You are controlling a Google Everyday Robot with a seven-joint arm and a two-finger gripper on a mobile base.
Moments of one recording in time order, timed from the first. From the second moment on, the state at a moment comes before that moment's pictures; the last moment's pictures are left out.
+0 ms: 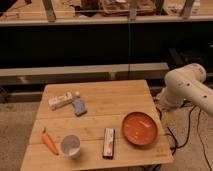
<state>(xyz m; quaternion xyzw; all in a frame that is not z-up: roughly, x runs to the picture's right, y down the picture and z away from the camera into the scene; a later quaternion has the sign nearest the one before) 0.285 0.105 0.684 -0.28 0.02 0.02 0.96</state>
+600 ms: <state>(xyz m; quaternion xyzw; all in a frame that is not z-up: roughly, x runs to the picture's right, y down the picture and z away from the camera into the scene) 0.280 0.117 0.677 -0.28 0.01 0.01 0.96</state>
